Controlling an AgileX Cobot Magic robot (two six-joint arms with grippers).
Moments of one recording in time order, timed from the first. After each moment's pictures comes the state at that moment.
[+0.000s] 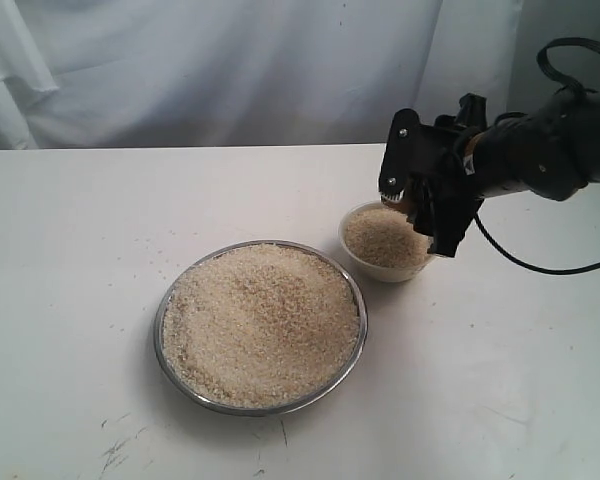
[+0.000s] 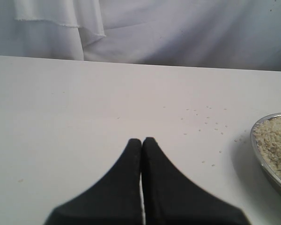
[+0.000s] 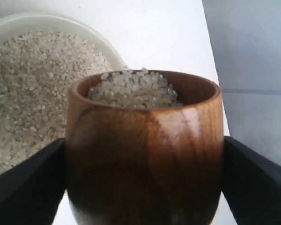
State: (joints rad) left arm 0.03 0.00 0.00 -0.01 0.33 -0.02; right arm 0.45 1.84 -1.13 -0.42 0.18 -0.67
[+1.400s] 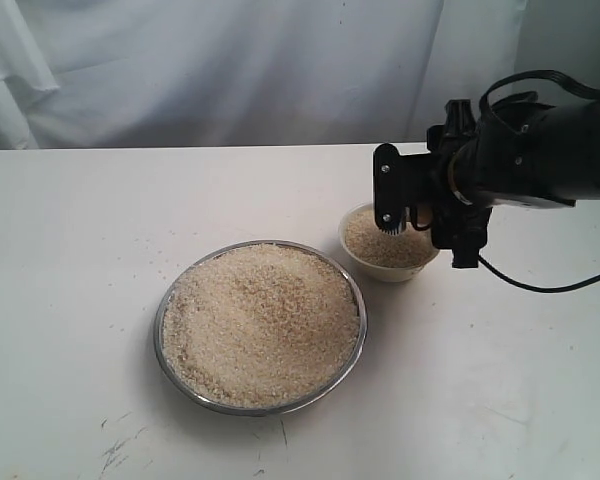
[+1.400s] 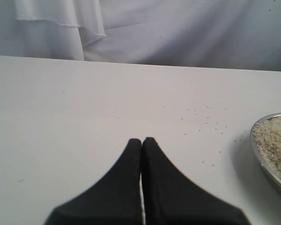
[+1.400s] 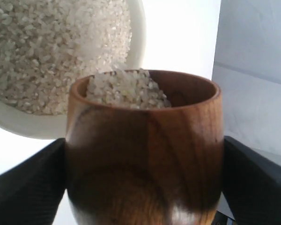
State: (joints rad) left arm 0.03 0.00 0.00 -0.01 0.33 -0.02; right arm 0.56 1.84 -1.12 -1.08 0.41 -0.23
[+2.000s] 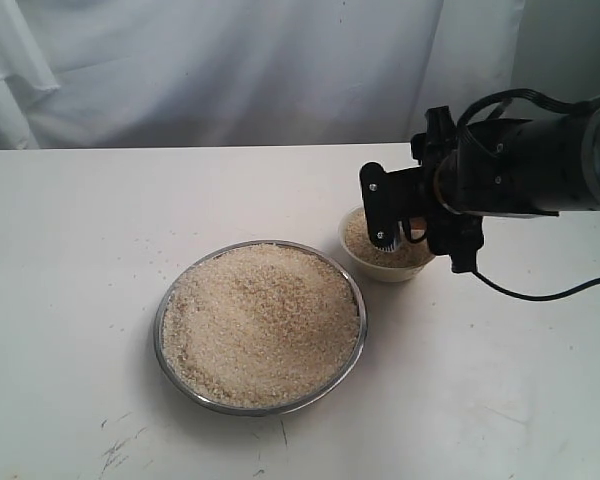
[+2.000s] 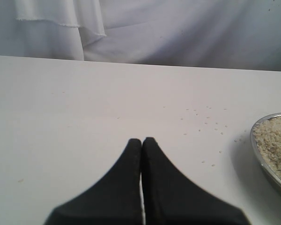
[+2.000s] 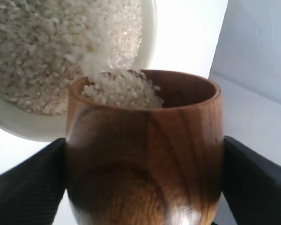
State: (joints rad) left arm 0.03 0.00 0.00 -0.01 0.33 -0.02; right arm 0.59 1.87 -1.12 -1.20 0.44 -0.21
